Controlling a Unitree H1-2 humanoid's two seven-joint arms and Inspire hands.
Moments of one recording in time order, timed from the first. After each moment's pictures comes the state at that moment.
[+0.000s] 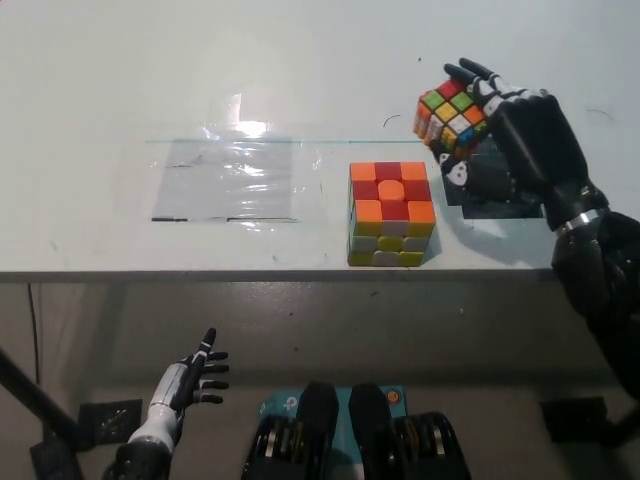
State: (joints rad) left_arm -0.37 0.12 0.01 0.90 0.05 -0.16 0.06; right_arm -0.69 -0.36 0.34 0.31 -0.76 -0.14 -0.18
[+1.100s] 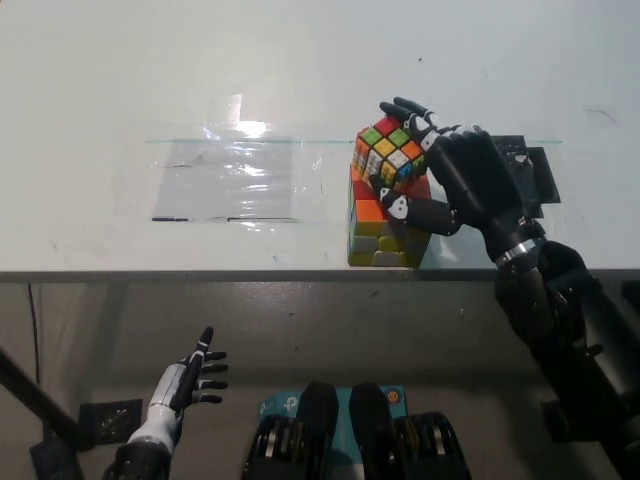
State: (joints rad) left_arm -0.37 0.12 0.01 0.90 0.05 -0.16 0.07; right_arm -0.65 -0.25 0.35 0.30 -0.76 -0.13 -0.14
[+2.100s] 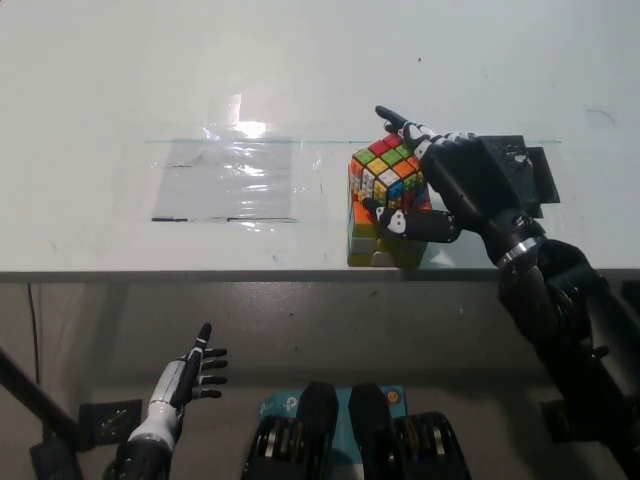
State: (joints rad) left_arm -0.37 0.12 0.01 0.90 0.05 -0.16 0.07; right_arm -0.65 -0.27 0.36 0.25 -0.78 -0.09 -0.02
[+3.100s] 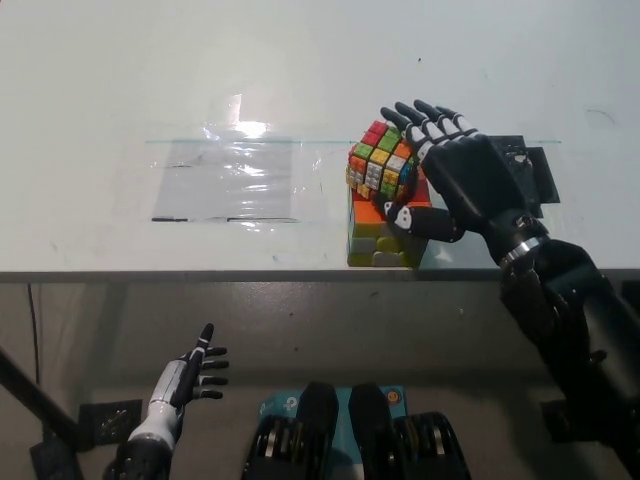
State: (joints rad) left_arm -0.37 0.11 0.01 0.90 0.05 -0.17 0.07; right_arm -0.65 -0.28 0.38 0.23 -0.90 -0.05 -0.03
